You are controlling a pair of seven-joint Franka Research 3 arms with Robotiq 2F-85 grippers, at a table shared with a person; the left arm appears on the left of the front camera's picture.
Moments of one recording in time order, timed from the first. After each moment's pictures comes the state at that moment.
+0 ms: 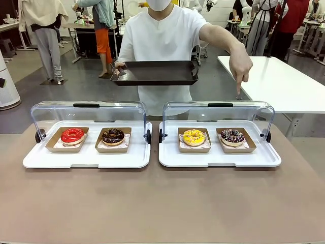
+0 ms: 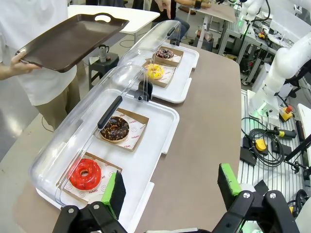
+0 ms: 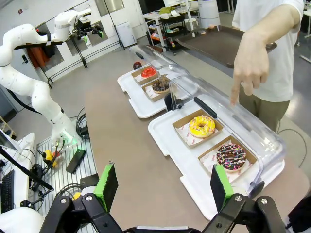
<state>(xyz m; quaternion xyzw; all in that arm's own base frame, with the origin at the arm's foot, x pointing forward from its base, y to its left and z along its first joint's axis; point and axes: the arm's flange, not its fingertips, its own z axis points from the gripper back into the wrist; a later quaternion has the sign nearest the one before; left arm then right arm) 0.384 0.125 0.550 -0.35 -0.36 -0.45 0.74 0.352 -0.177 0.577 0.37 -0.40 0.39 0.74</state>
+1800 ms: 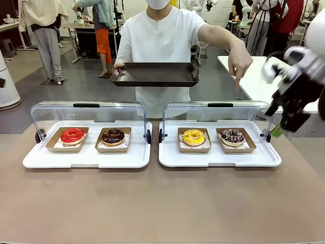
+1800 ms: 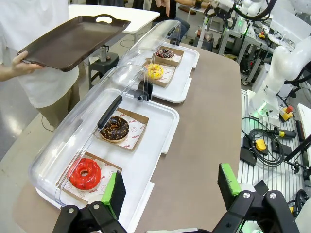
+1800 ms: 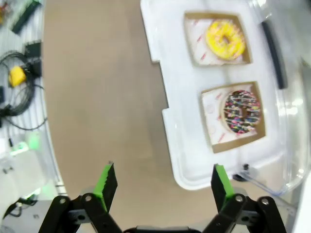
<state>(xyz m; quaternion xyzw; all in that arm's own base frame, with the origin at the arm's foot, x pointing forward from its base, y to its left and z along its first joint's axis) 0.384 0.125 0.550 -0.35 -0.36 -0.45 0.74 0.389 0.031 0.499 0.04 -0.16 0.64 0.75</state>
